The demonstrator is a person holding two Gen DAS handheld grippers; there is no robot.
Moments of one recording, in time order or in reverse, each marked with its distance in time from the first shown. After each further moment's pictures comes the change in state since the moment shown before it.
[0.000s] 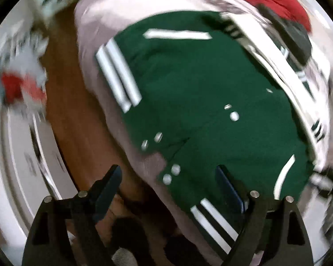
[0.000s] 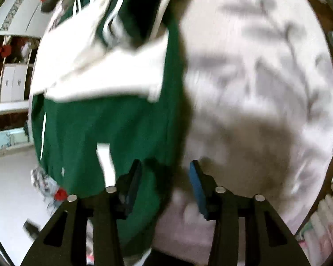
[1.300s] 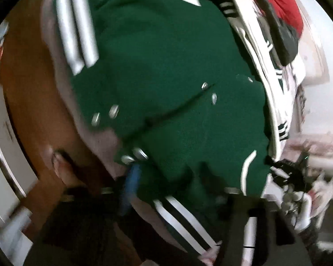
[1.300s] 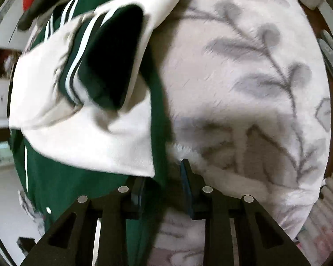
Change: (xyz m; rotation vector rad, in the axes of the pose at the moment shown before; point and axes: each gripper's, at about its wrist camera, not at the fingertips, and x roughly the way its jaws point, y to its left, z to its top) left arm 0.051 0.035 0.011 -0.237 0.307 -0.424; right arm 0.044 0.014 0.060 0.020 -0.017 -0.110
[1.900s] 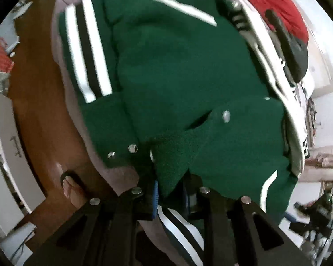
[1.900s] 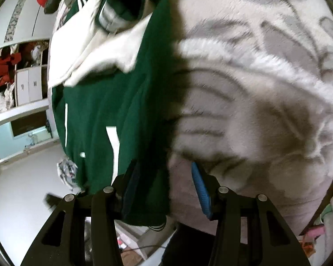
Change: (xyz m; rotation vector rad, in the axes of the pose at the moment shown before) left arm 0.030 0.014 0.037 0.060 -0.139 0.104; right arm -0.019 0.001 -0.079 0.047 0.170 0.285
